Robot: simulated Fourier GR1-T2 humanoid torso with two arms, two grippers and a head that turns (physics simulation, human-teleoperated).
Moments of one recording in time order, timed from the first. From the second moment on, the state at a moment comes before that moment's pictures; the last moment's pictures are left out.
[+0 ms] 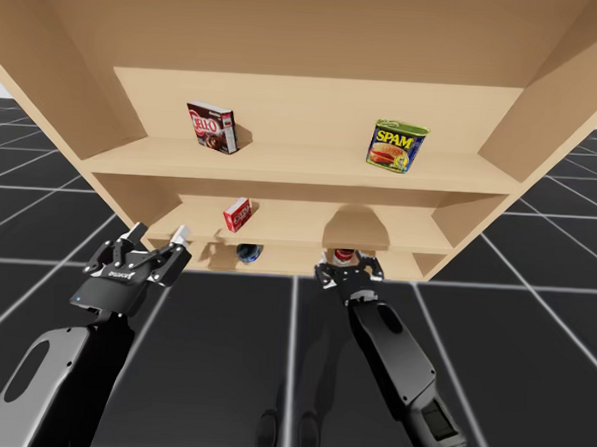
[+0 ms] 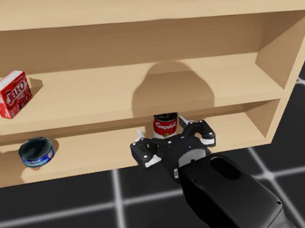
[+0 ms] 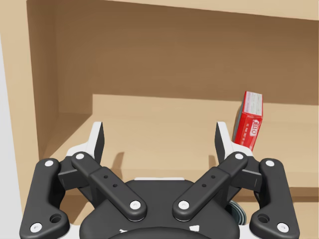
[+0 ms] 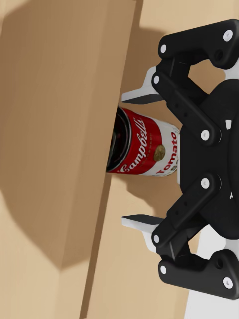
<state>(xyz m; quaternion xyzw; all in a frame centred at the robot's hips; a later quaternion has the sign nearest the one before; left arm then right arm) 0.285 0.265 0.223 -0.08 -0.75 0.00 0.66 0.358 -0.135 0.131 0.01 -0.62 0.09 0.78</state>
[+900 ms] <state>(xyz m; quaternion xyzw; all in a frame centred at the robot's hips) 0.287 0.264 0.222 -0.08 -0.74 0.00 0.66 0.331 -0.152 0.124 -0.01 -0.64 0.10 0.76</state>
